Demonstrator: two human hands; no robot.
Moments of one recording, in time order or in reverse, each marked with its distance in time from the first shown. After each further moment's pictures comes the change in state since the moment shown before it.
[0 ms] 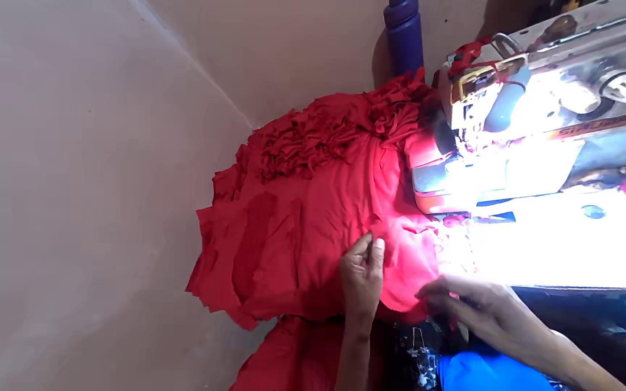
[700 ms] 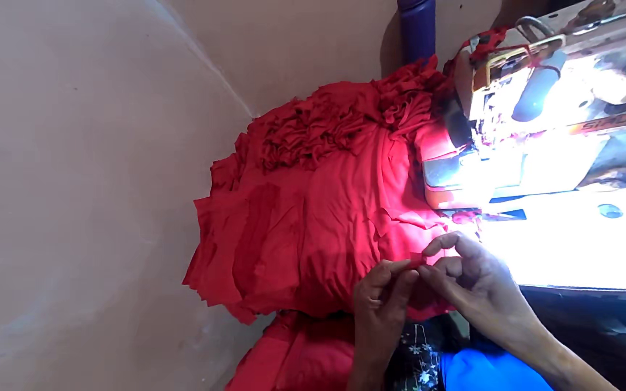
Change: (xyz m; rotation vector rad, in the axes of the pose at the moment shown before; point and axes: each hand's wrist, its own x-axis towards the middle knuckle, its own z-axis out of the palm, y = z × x) left_hand -0.034 0.031 -0.014 -0.255 -0.138 0.066; right_hand 0.028 -0.014 0.026 0.214 0.222 0.279
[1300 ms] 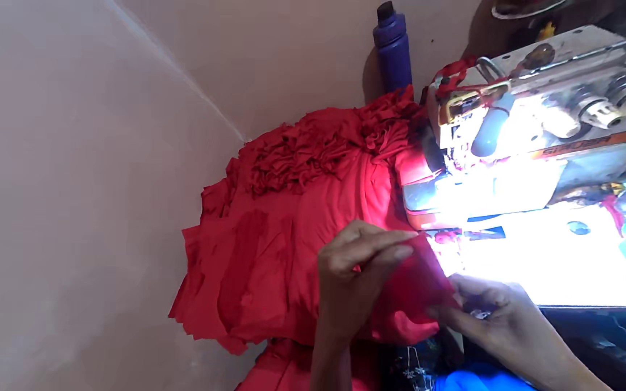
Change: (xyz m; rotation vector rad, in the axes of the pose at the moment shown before) left_hand 0.091 0.030 0.000 0.186 -0.190 0.364; right_hand -0.007 -0.007 -0.039 -0.120 0.009 -0.055
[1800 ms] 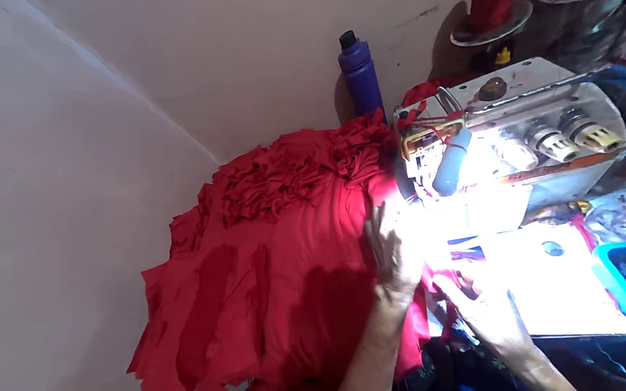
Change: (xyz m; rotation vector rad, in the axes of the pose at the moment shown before) left_hand 0.030 -0.085 0.126 0.610 0.019 -0.106; right_hand 0.017 0.061 -0.027 -0.192 0.355 0.233
